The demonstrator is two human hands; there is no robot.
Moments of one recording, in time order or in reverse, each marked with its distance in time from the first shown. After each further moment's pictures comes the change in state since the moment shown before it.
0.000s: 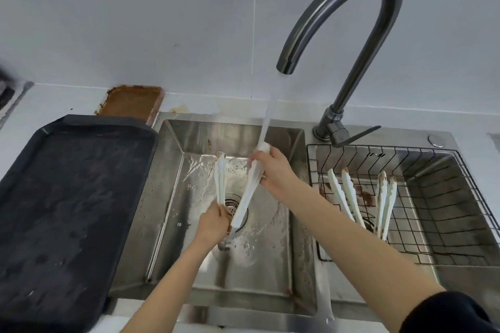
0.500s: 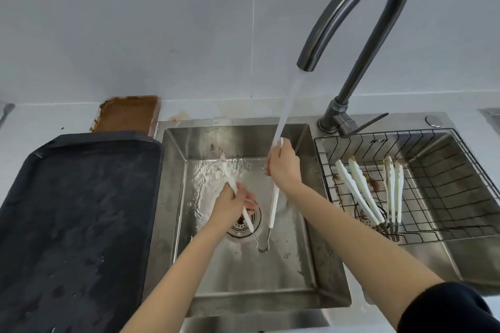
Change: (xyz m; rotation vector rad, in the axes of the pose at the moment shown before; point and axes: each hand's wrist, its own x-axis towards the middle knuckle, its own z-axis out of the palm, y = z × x) left_hand 0.019 0.021 -0.032 -0.360 -0.223 0.080; right_hand -0.001 0.007 0.025 -0.453 0.330 -0.359
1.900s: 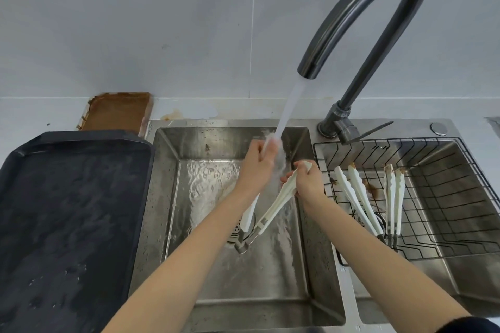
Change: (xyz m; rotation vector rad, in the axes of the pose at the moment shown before) left_hand 0.029 0.072 0.046 0.133 0.018 0.292; right_hand 0.021 0.040 -0.034 0.312 0.085 0.332
